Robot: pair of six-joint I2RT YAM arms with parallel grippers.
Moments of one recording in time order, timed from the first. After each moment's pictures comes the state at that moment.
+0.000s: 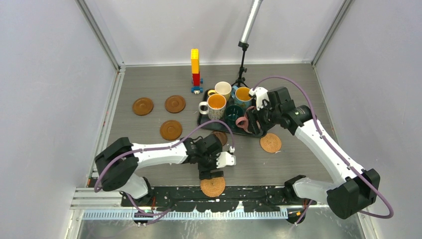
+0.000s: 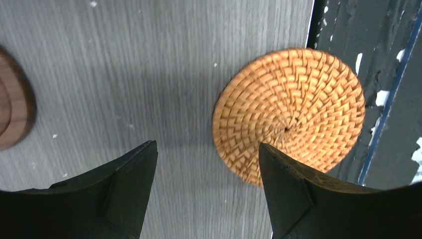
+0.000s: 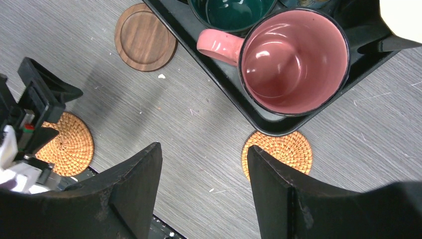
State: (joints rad) left arm -1.08 1.50 0.83 -0.47 0.25 0.41; right arm 0.41 1.17 1.08 -0.78 -0.23 -0.10
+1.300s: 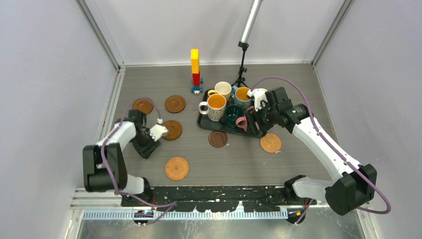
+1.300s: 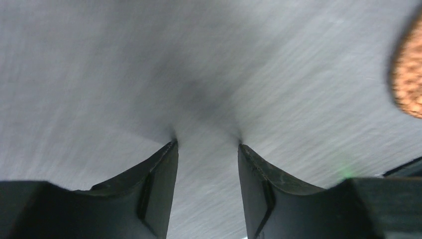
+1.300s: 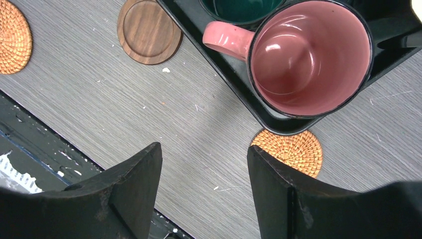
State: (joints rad) left arm 0.04 1.35 0.69 -0.81 0.12 0.95; right arm 0.41 1.20 1.07 -0.79 -0.25 -0.11
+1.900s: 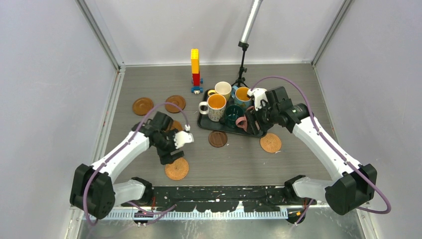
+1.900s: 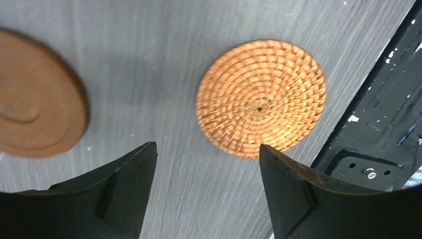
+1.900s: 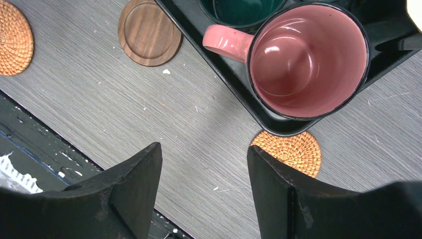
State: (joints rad) left arm -0.37 1.17 0.77 -0.90 0.32 0.86; right arm 0.41 1.21 1.08 -0.80 -0.25 -0.11
